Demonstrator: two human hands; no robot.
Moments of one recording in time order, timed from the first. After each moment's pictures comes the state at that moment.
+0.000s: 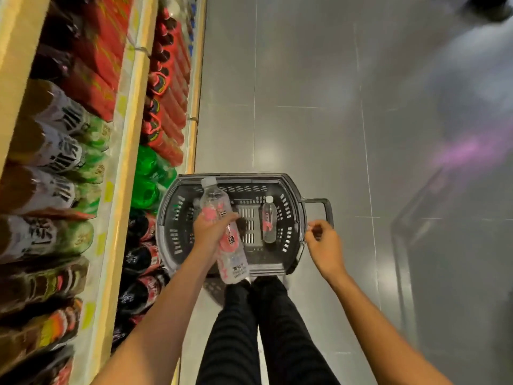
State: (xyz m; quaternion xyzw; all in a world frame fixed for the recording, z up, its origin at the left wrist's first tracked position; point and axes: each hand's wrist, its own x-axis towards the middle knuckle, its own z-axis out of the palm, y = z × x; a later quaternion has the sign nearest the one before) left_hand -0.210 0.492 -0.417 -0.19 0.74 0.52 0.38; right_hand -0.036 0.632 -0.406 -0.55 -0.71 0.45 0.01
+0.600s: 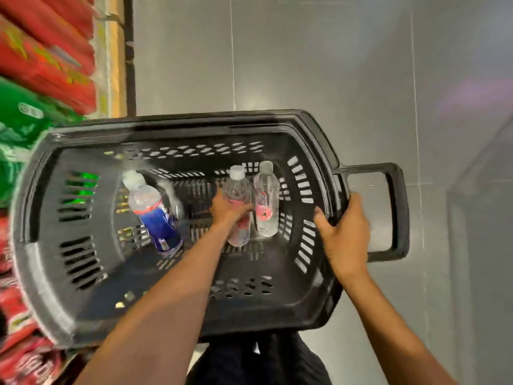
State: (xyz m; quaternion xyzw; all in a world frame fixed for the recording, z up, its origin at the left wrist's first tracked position) left_hand -0.208 0.575 -0.814 -0.09 0.82 0.36 0.44; right_hand -0.052 0.670 -0.685 -0.59 -0.73 0.34 0.05
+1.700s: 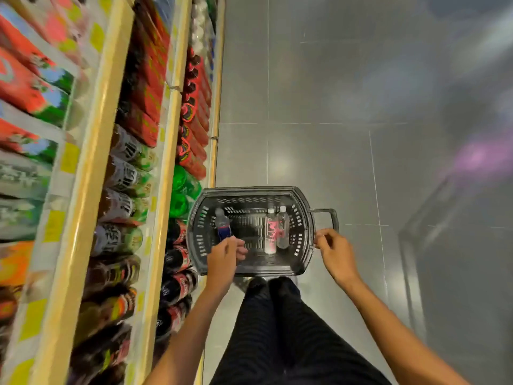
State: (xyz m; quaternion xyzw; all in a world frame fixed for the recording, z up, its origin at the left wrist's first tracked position) left_hand -0.178 0.447 -0.329 -0.02 0.80 0.47 0.39; right_hand -0.035 0.628 -0.314 -0.52 -0.70 0.49 -0.02
